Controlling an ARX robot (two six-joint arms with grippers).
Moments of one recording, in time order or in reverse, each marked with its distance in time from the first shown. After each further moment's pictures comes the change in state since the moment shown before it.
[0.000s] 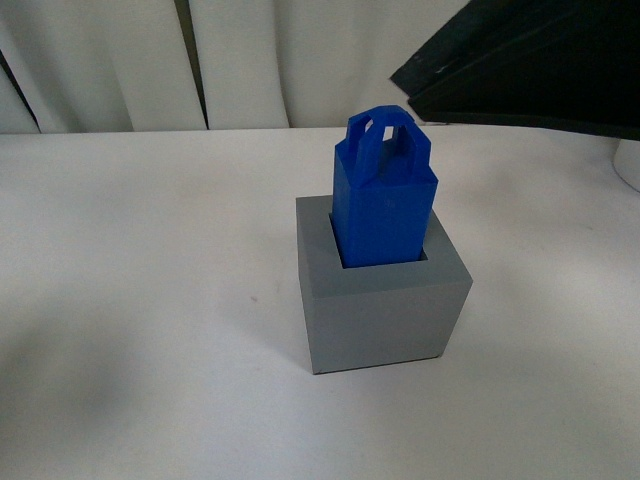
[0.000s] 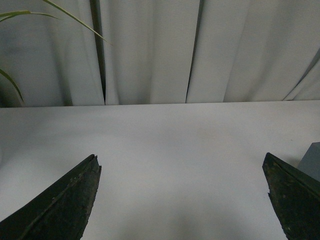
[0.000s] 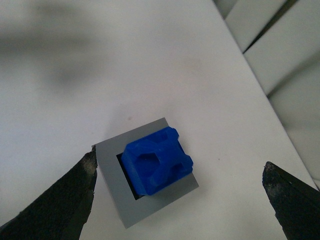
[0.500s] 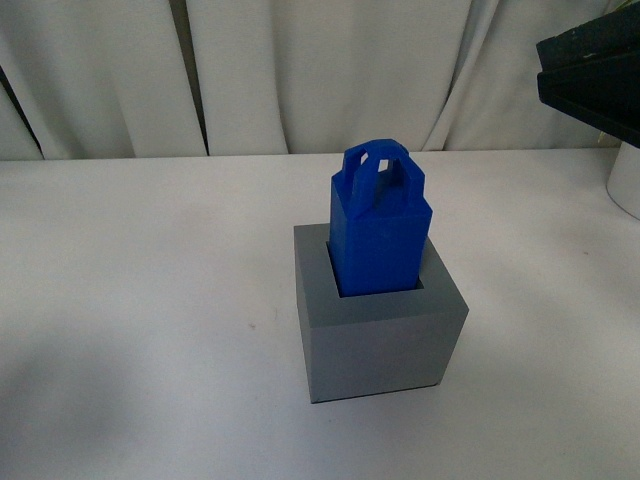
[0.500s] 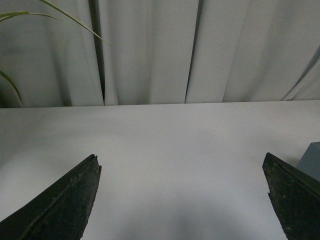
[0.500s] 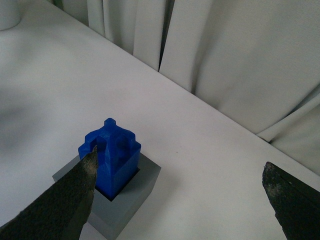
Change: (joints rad) left arm 0.000 0.000 0.000 0.000 0.000 0.000; right arm -0.110 -0.299 -0.461 0.581 0.074 0.450
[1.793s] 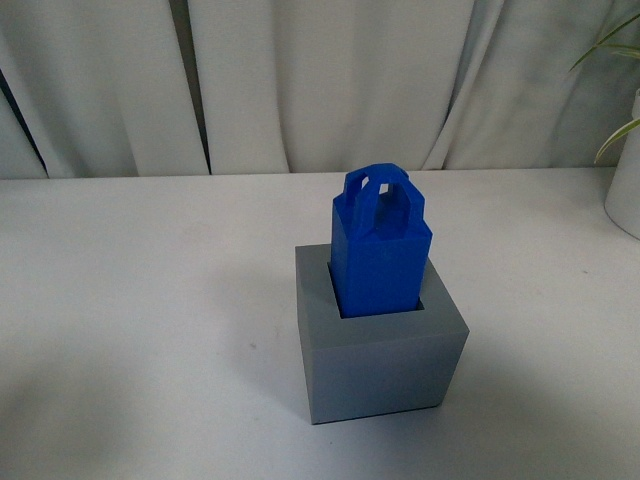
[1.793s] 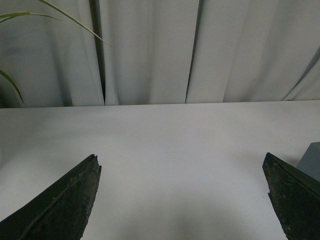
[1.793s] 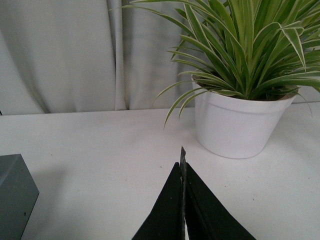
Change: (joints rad) left arm 0.000 0.000 0.000 0.000 0.000 0.000; right arm -0.197 -0.636 -0.610 0.285 0.489 0.365
